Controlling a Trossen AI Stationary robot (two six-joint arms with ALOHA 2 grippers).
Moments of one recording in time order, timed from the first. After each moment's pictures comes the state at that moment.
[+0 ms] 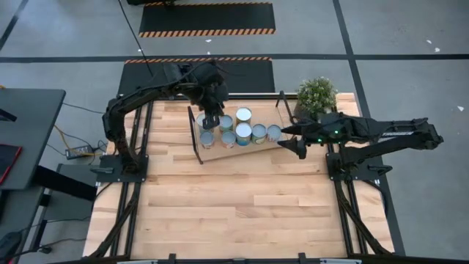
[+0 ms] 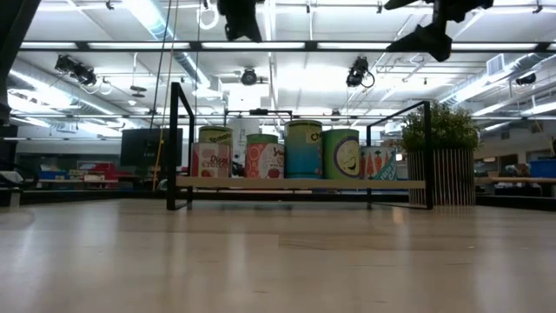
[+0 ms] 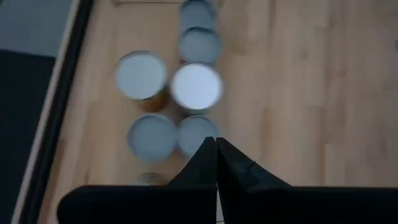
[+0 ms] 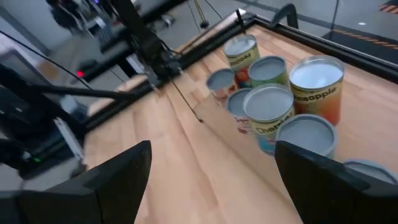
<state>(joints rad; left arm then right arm) 0.38 1.79 2.09 -1.31 0.18 0.18 0.00 0.80 0.79 -0.39 0.16 0.54</state>
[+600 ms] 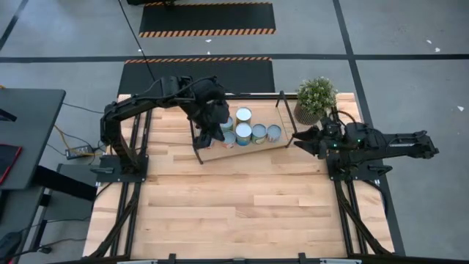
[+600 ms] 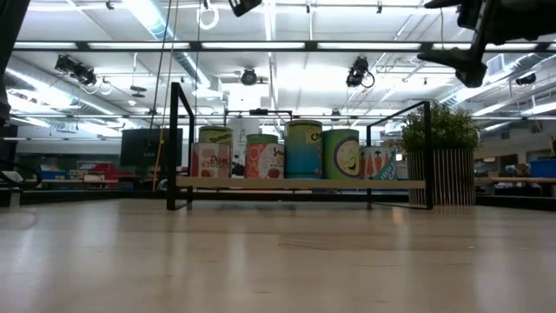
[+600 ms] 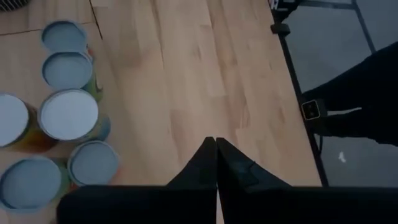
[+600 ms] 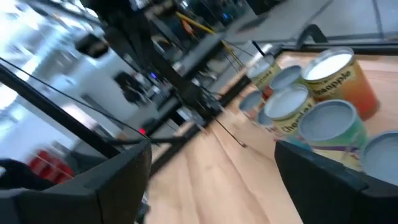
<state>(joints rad) 0.22 1.75 2.09 -1.34 0.42 0.22 0.02 0.34 0.40 -0.13 0.16 0.74</state>
